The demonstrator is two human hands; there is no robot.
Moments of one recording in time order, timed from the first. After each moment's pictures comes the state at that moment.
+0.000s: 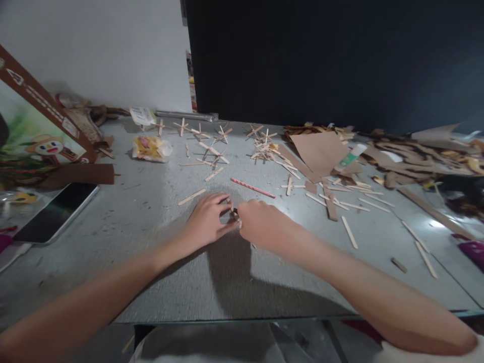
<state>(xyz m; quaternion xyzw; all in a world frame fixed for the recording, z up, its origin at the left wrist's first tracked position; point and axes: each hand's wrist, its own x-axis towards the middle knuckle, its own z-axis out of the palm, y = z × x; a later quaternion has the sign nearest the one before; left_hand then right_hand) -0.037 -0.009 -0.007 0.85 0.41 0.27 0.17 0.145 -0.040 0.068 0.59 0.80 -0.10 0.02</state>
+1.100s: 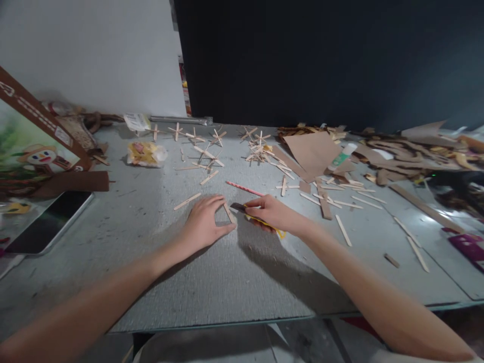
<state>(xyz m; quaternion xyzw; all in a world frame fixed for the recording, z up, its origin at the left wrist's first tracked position) -0.033 -0.006 -0.009 0.83 0.46 0.28 0.16 0.196 -0.020 0.051 0.56 0.63 -0.52 -0.17</state>
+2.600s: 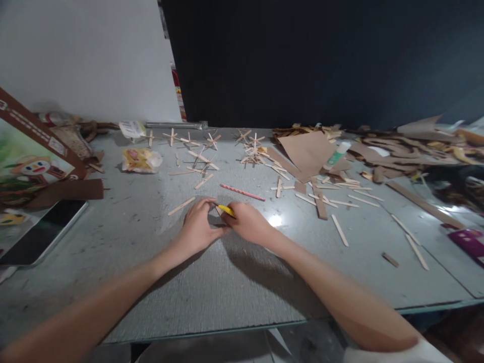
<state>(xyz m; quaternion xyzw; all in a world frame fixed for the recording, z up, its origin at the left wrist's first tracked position) -0.025 -0.006 -0.010 0.78 0.51 0.31 0.18 0.156 -0.006 0.011 0.56 0.77 -0.22 -0.19</state>
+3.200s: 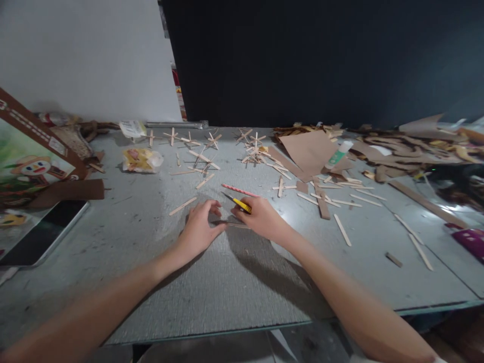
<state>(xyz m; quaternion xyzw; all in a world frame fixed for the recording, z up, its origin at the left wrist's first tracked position) -0.027 -0.010 -0.002 0.77 0.51 0.31 0.24 0.179 -0.014 0.033 0.58 0.74 -0.25 -0.25</state>
